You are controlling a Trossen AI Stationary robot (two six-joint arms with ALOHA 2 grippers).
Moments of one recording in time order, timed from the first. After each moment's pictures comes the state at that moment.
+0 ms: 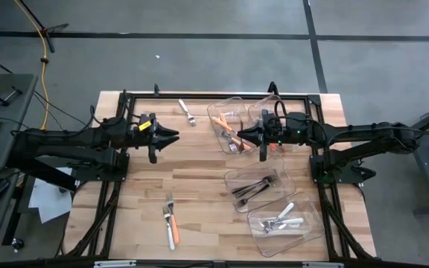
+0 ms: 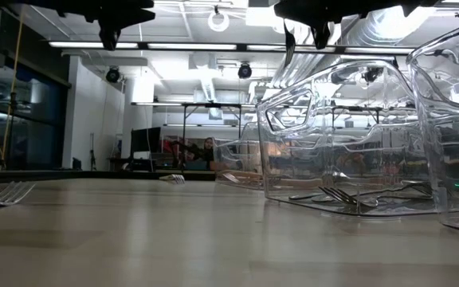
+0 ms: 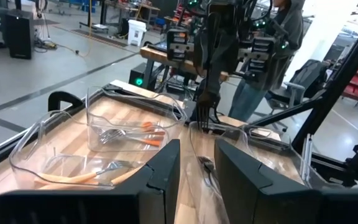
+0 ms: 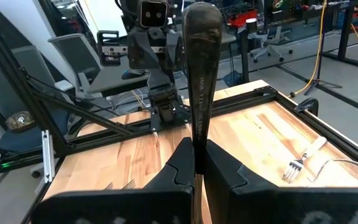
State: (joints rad) left arm 0.06 0.69 0.54 0.08 -0.10 -0.28; right arm -0.09 1.09 0.76 0.21 0.00 0.21
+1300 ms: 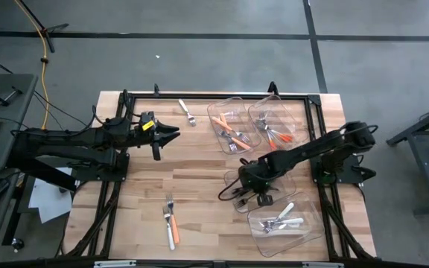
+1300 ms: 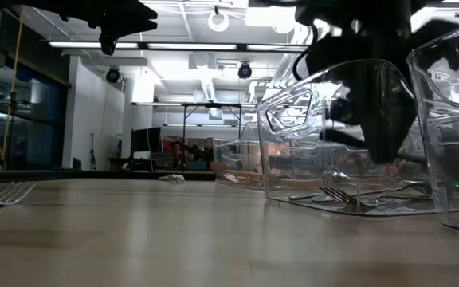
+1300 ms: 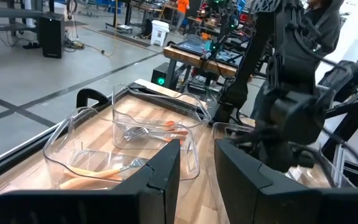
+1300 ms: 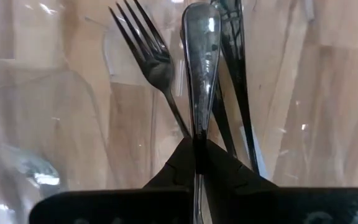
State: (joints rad) left arm 0.06 0.71 0.54 0.07 -0.19 -0.28; right arm 0.23 1.65 1.03 -0.70 -0.17 0.12
